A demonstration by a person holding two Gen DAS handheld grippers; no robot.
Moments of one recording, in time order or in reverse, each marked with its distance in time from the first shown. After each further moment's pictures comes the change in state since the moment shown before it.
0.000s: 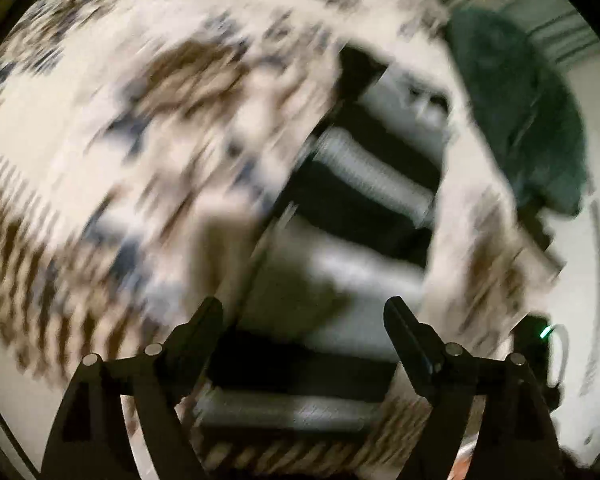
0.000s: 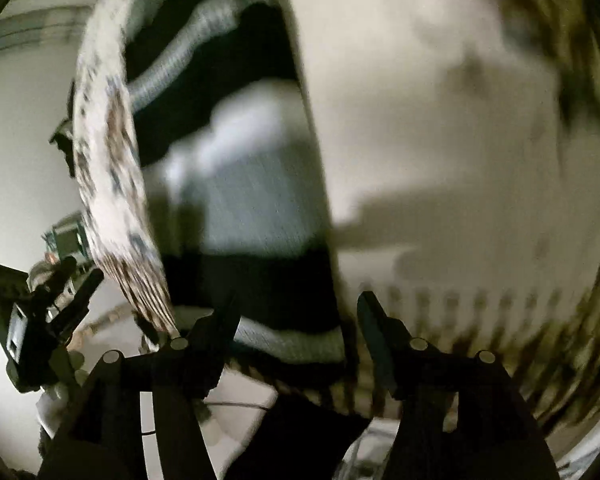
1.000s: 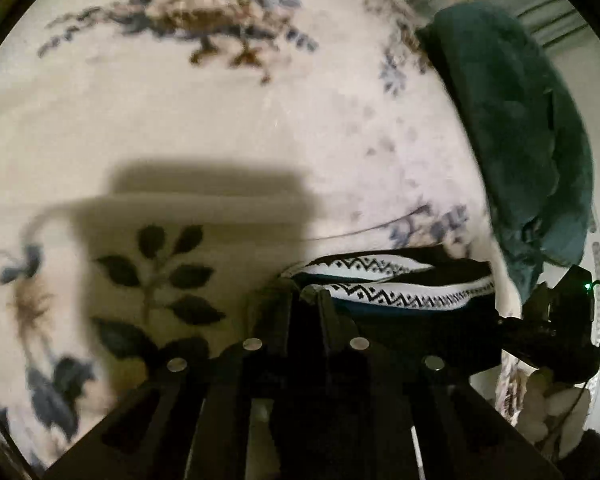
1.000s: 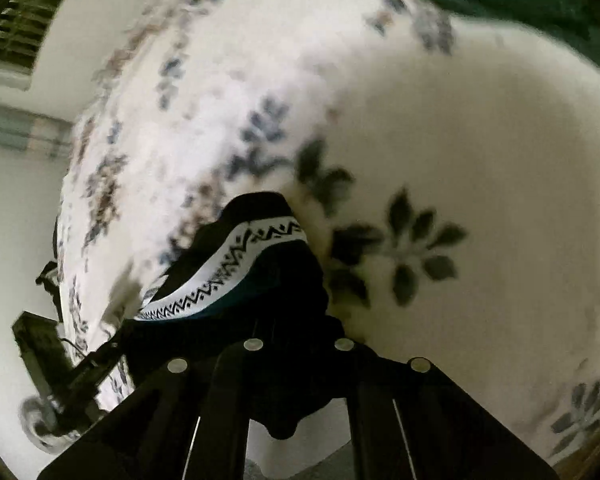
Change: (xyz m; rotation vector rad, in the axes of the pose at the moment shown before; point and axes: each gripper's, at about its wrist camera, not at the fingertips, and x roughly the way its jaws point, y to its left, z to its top) left arm 0.221 -0.063 0.329 0.222 0.051 -0.126; right arm -0.048 0.067 0.414 0.099 -0.402 -0.091
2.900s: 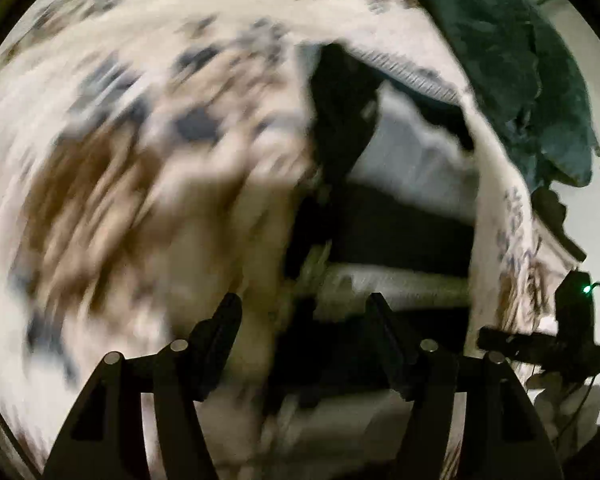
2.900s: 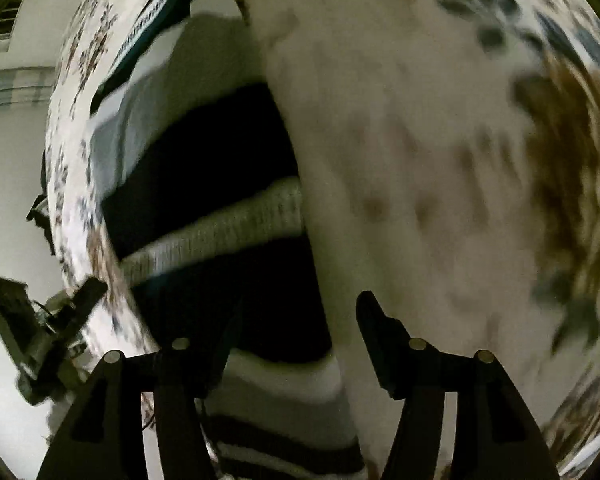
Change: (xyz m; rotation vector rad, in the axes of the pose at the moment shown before) left arm -0.126 0.000 -0.237 -0.034 0.109 0.162; right arm -0.076 -0.085 -0.275 0.027 0.280 -0.016
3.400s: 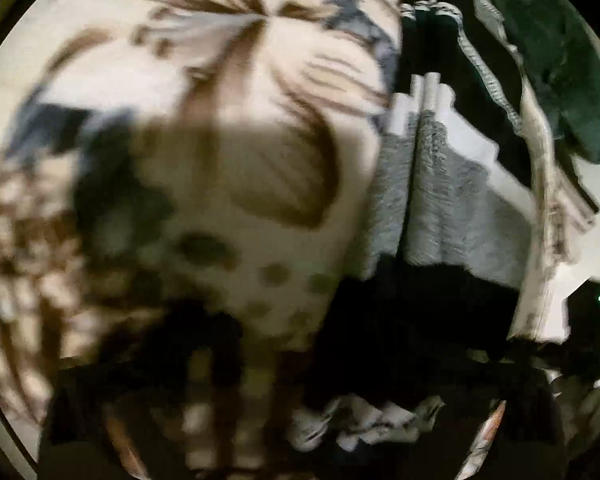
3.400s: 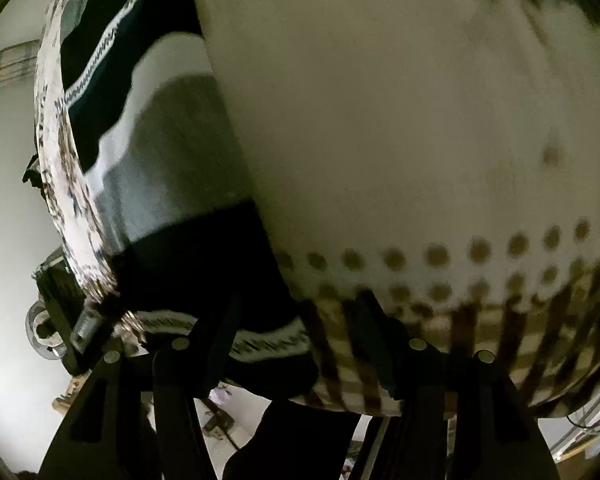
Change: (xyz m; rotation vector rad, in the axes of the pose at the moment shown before) left arm 0.049 0.061 -0.172 -0.133 0.121 -0.040; right arm 0.047 -0.085 -0.171 0.029 0.186 0.018
